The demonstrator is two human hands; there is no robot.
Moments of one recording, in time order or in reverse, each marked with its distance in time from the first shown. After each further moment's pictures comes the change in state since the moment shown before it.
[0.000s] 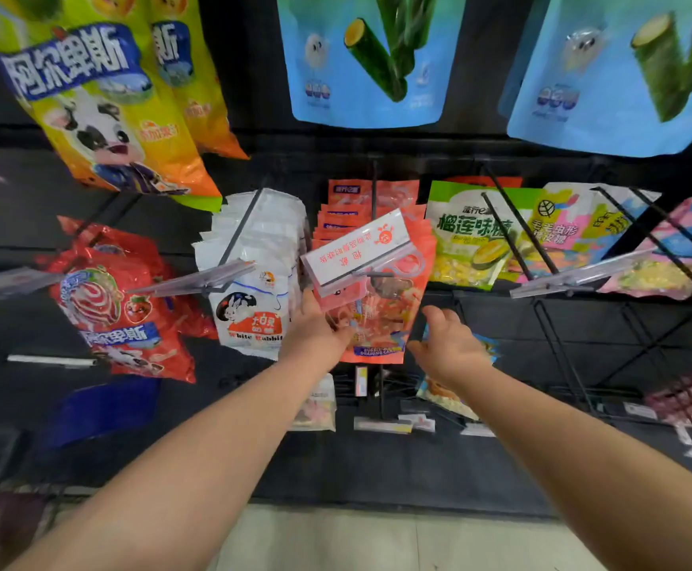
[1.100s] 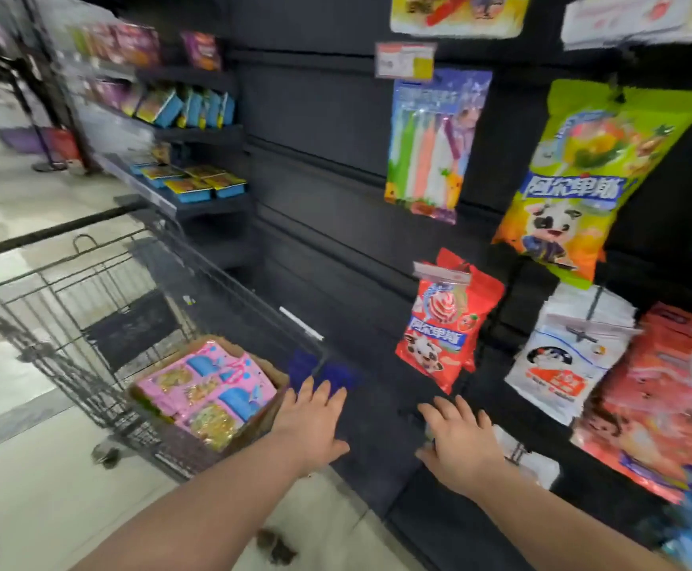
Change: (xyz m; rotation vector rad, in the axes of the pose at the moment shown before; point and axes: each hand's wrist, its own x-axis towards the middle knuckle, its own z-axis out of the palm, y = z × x) left_hand -0.257 -0.269 -0.221 0.697 -0.020 -0.222; right_hand -0.203 -0.251 0.127 -0.543 -0.189 -0.785
